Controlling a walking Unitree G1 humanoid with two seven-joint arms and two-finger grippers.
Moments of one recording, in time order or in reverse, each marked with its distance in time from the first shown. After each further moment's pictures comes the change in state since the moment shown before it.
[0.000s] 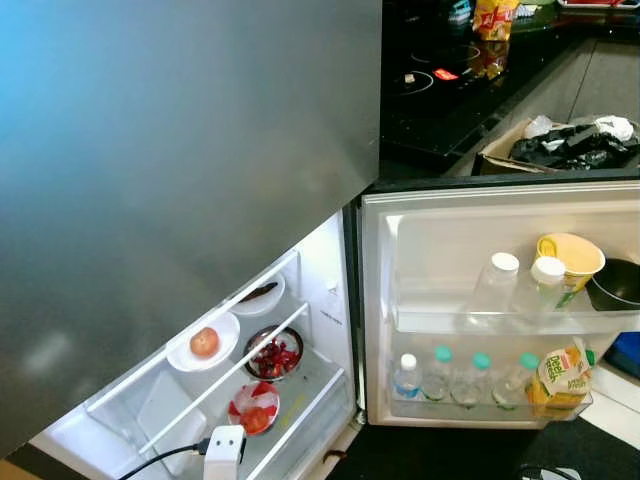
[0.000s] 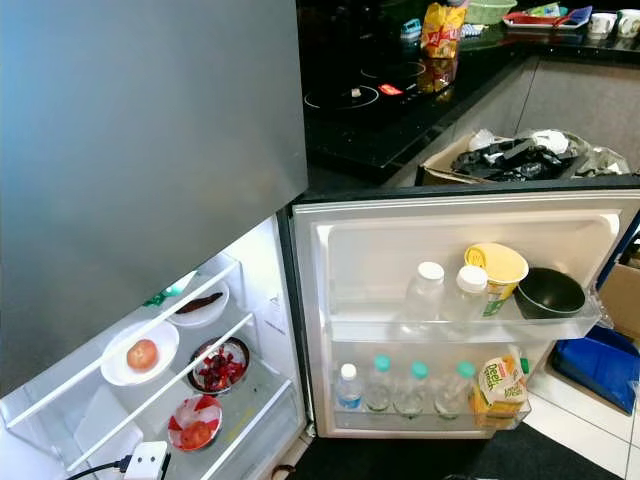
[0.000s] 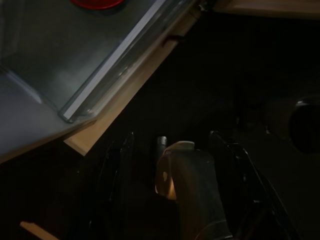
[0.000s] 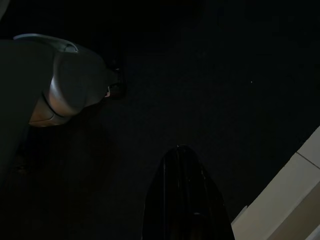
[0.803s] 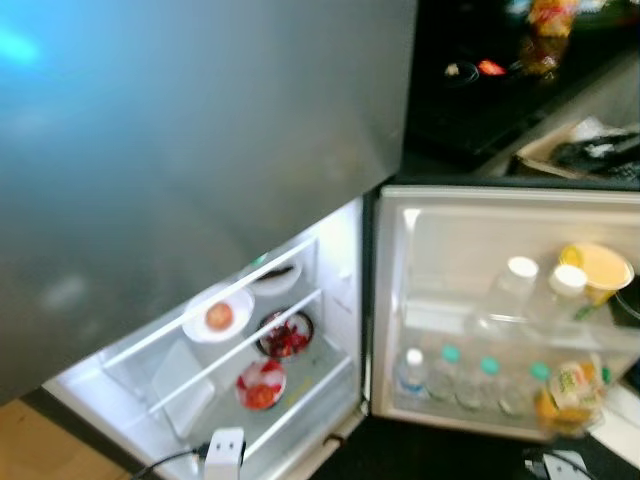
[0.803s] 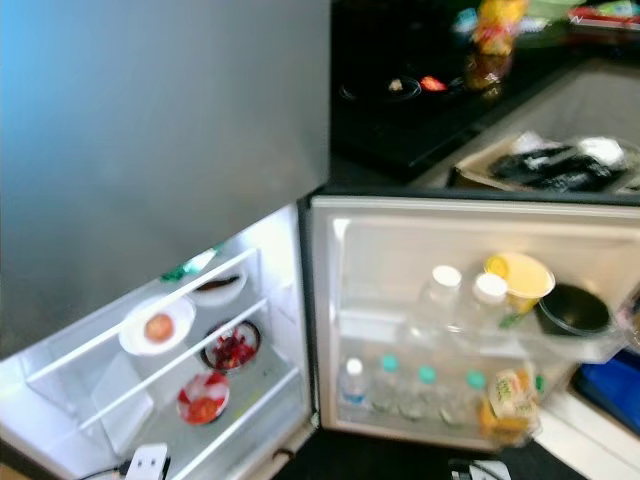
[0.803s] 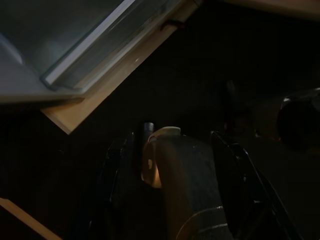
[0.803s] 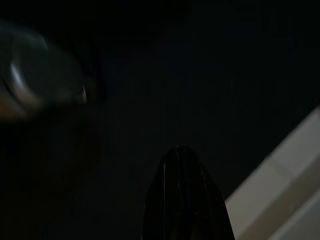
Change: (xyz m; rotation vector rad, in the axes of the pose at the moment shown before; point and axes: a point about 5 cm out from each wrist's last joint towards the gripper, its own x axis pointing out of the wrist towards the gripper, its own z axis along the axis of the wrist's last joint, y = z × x) left arm -0.001 0.000 -0.006 -0.023 0.012 0.011; right arm -0.001 -0.004 -0.011 -0.019 0.036 -0.010
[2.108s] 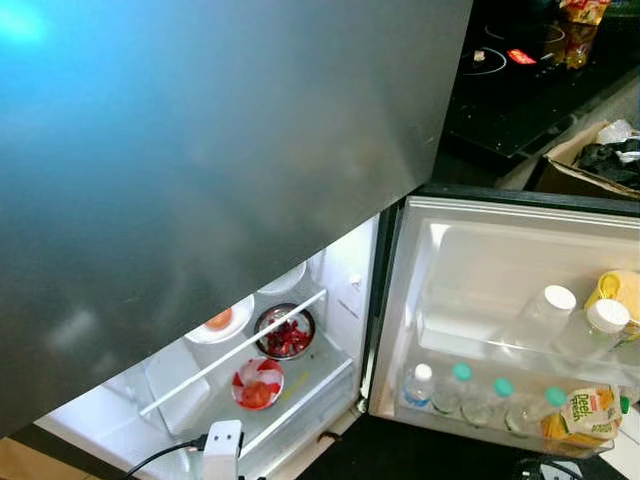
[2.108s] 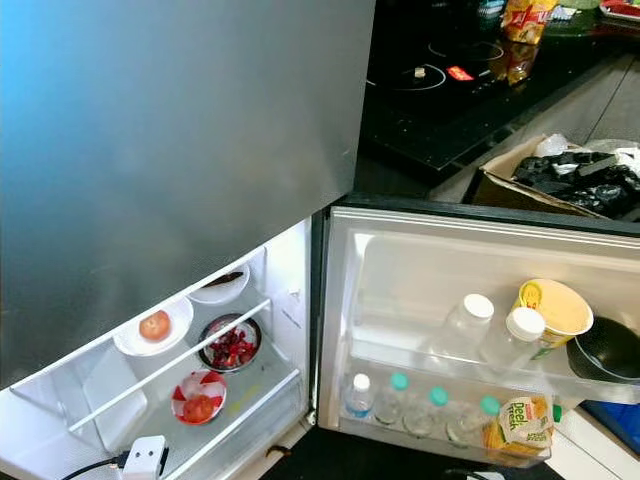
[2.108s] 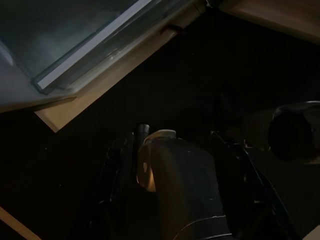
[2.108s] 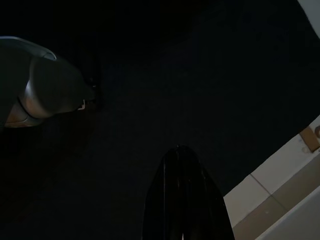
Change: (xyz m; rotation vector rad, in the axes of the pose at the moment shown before) left arm 0.001 -0.001 0.008 -0.014 -0.016 -0.013; right arm 0.001 0.003 0.015 -0.016 -0.037 0.018
